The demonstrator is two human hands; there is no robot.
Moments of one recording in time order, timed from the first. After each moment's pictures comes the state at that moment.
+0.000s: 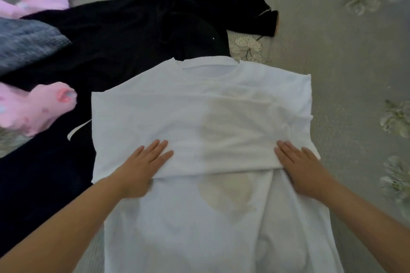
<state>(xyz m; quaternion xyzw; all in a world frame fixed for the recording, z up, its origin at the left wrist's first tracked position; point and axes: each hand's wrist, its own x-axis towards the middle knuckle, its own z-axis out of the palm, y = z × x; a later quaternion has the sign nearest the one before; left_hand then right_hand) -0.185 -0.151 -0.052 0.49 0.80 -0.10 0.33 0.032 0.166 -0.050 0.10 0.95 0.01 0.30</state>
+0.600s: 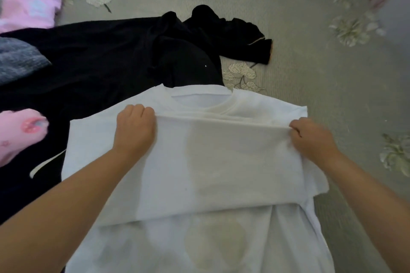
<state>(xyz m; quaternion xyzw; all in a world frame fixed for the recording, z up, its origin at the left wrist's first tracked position) -0.272 -0.038 -0.043 0.36 0.93 0.09 -0.06 -0.079 0.255 -0.030 0.31 0.94 -0.09 0.05</state>
